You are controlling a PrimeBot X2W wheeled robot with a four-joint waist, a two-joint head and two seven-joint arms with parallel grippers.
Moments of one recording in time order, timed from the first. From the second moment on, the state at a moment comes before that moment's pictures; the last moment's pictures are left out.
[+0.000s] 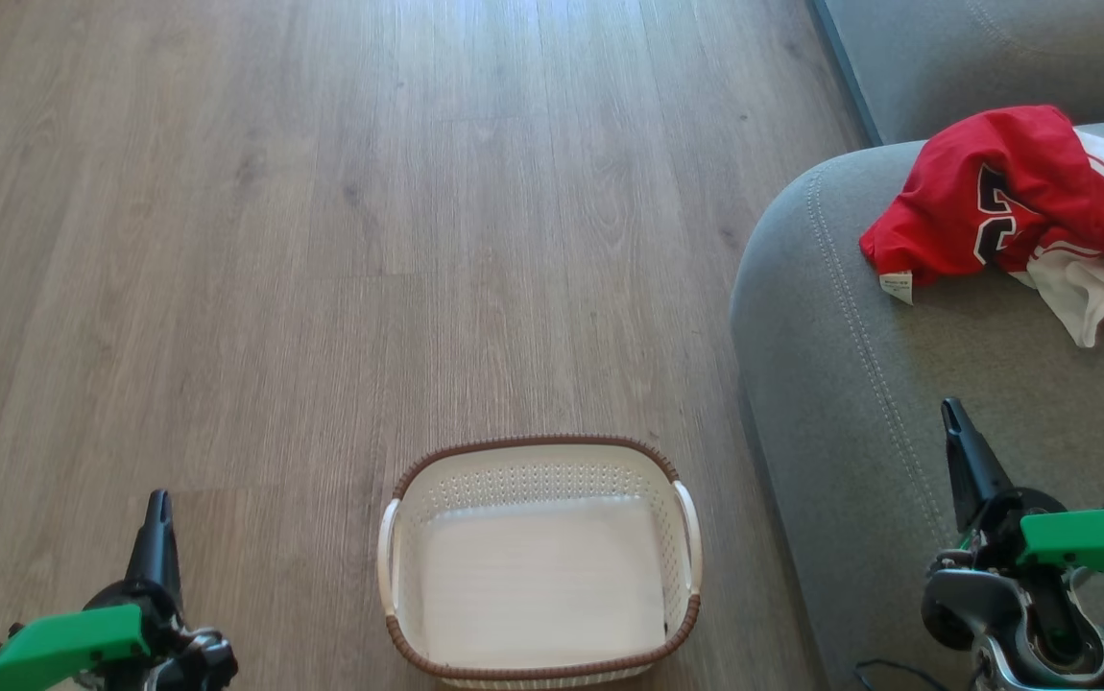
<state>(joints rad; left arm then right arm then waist) -0.05 0.04 0.08 0.19 -1.61 -0.04 0.10 -0.08 -0.11 -0.03 0.29 1.69 0.13 0.04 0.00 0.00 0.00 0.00</state>
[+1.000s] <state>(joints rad) -0.05 0.04 0.08 0.19 -1.61 -0.04 0.10 -0.08 -0.14 0.01 0.29 1.73 0.13 0.01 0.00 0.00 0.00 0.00</state>
